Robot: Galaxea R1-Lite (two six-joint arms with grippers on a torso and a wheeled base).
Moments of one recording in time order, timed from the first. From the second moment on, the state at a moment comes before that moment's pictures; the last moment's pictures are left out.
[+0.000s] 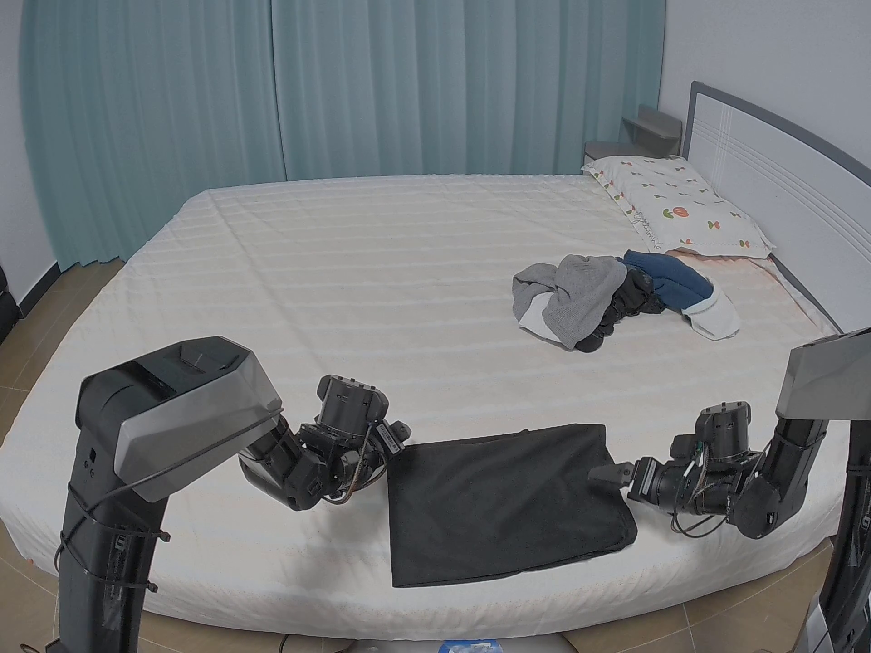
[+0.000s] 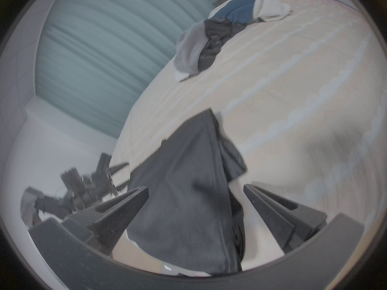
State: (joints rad) left arm -0.46 2.47 -1.14 -0.61 0.16 -0.91; right arm 0.19 2.25 -0.44 -1.15 0.34 0.64
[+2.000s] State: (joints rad) left arm -0.40 2.42 -1.12 -0.61 0.12 -0.92; right arm 0.17 2.15 -0.34 -0.84 0.32 0.31
